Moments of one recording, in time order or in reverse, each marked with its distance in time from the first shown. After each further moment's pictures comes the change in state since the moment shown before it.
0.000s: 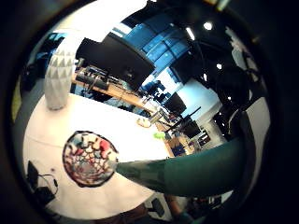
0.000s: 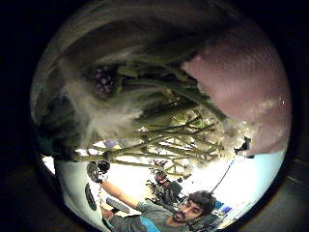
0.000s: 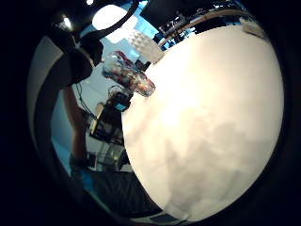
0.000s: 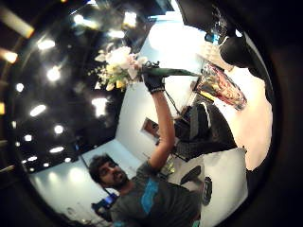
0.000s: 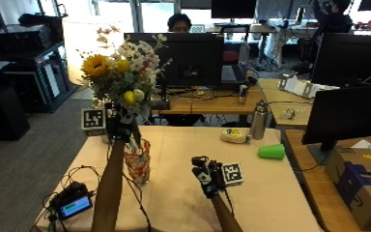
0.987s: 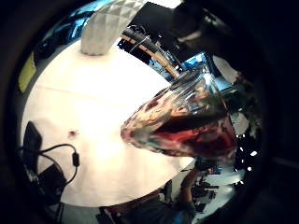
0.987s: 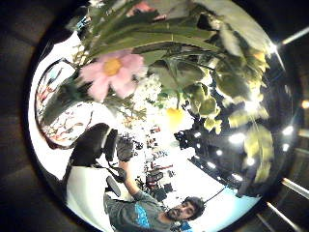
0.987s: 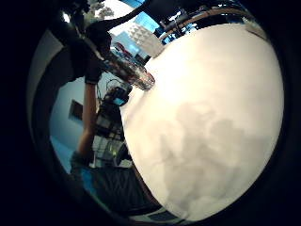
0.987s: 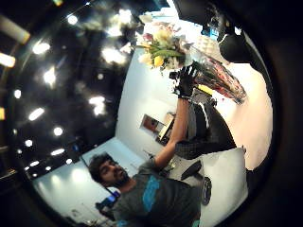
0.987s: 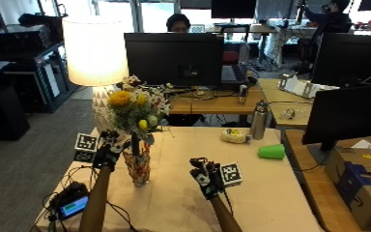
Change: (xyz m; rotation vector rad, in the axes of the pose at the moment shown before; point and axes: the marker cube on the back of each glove) left arm -0.174 0.070 -0.057 -0.145 -0.247 -0.372; right arm -0.012 0.008 0.013 -0.049 -0.098 0.061
